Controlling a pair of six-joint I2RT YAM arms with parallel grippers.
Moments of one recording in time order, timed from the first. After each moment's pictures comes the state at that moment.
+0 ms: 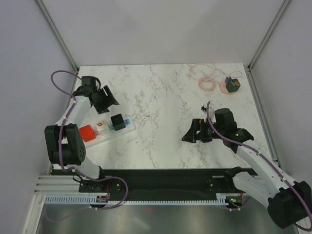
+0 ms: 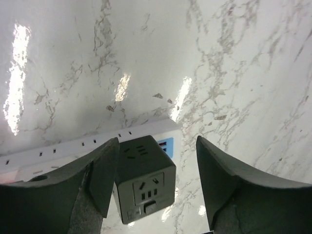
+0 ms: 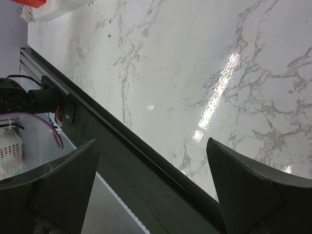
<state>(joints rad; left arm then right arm) 0.05 1.64 1.19 -0.60 0.25 -0.48 0.37 0.91 0.64 -0.46 -0.54 0.46</state>
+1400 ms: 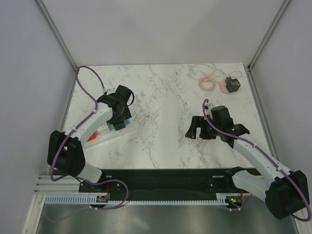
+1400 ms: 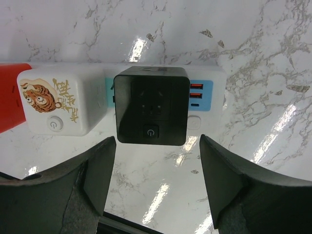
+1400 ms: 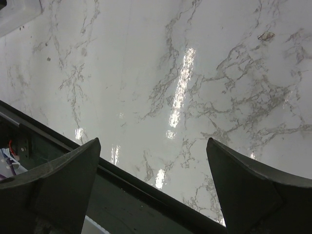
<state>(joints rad) -0.41 1.49 1.17 -0.90 -0.43 -0.74 0.37 1.03 0.68 -0.49 -0.31 0.44</state>
